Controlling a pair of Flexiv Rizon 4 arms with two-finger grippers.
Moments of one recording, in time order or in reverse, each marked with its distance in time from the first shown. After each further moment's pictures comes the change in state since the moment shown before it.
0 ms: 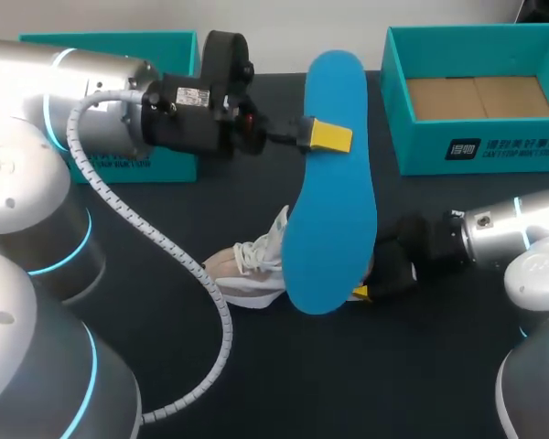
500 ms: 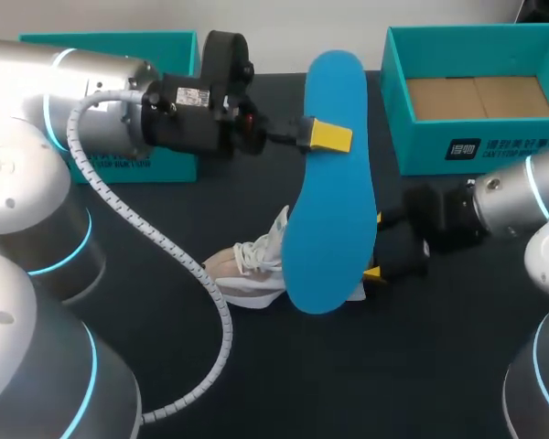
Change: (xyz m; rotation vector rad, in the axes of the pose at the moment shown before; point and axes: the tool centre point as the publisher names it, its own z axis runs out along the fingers) left arm 0.000 0.000 0.000 0.000 0.000 0.000; right arm -0.001 0.037 -0.045 0.194 -0.035 0.061
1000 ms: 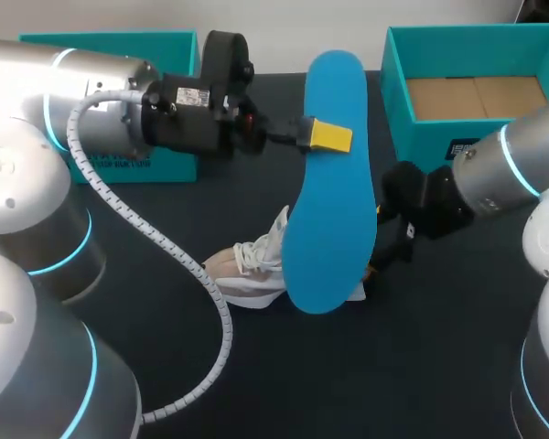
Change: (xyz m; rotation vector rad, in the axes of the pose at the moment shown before) left arm 0.000 0.000 0.000 0.000 0.000 0.000; right arm 0.010 0.029 -0.014 0.192 -0.040 0.171
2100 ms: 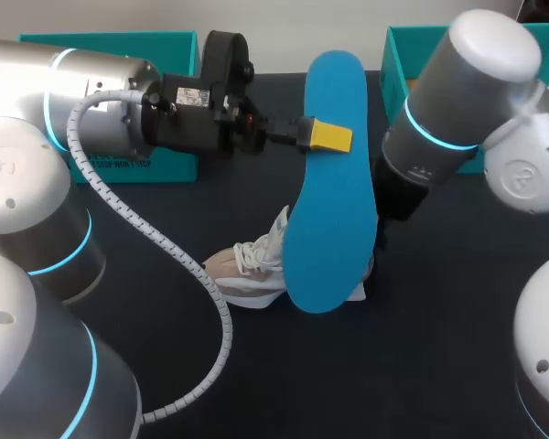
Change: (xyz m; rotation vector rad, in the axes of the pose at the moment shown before) left arm 0.000 0.000 0.000 0.000 0.000 0.000; right arm -0.001 0.010 0.000 0.373 -0.036 -0.063
